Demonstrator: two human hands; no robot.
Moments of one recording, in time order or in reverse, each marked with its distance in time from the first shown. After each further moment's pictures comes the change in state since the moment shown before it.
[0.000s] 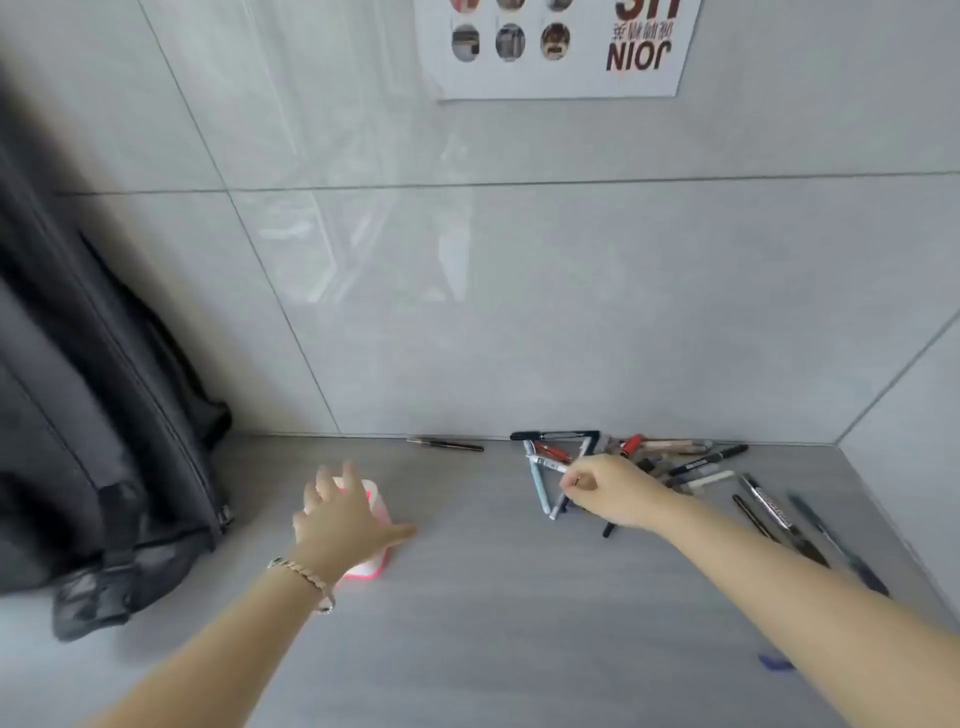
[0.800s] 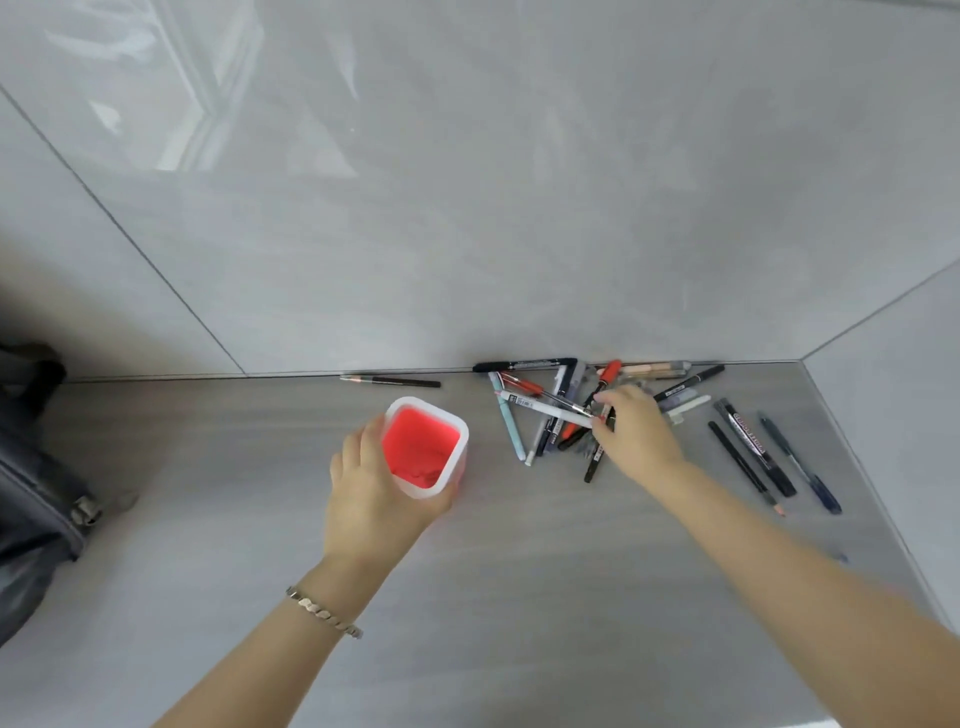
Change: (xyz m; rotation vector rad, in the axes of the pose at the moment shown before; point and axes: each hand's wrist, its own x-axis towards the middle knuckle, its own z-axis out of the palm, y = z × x) left_hand 0.024 0.043 0.041 -0.596 0.048 0.247; right_hand 0.063 0.061 0.026 -0.189 0.360 0.281
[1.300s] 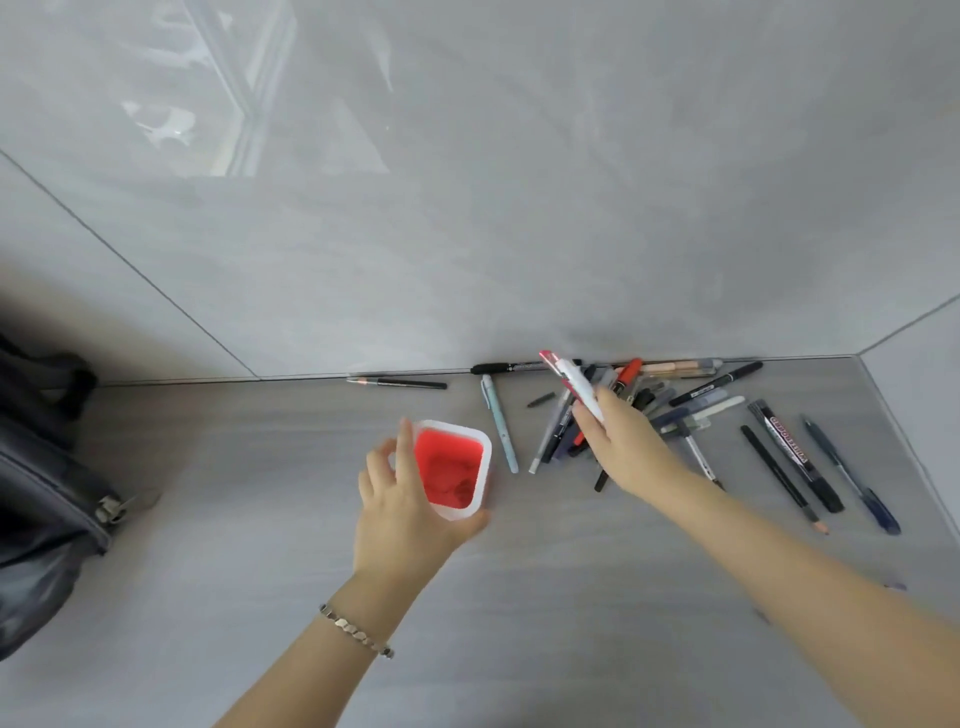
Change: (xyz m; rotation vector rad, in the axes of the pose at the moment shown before) left_hand -0.004 0.006 0.042 0.265 0.005 -0.011; right_hand 0.007 -0.005 0.004 0.298 -0.131 -0.146
